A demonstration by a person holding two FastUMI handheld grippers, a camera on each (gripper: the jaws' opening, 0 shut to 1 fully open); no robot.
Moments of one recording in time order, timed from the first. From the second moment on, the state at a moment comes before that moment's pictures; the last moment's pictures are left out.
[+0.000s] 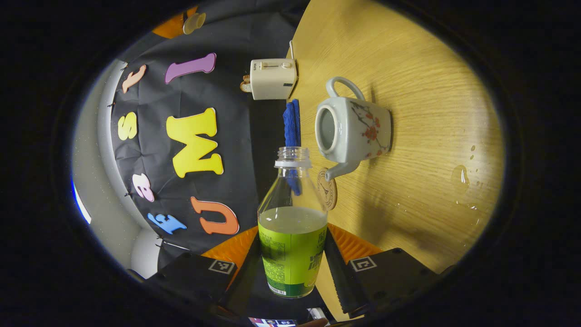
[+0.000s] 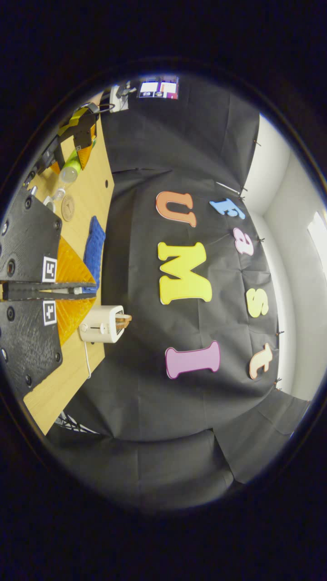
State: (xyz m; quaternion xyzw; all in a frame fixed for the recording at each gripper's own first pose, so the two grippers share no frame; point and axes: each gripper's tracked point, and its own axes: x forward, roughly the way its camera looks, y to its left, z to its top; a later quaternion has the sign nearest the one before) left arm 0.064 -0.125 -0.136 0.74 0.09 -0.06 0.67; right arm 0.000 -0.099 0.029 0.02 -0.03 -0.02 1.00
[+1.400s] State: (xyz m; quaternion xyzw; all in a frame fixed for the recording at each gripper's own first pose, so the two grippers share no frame) left arm 0.064 -0.150 -0.087 0.89 0.06 -0.04 0.45; right arm -0.008 -0.135 0.032 0.04 -0.02 -0.04 1.00
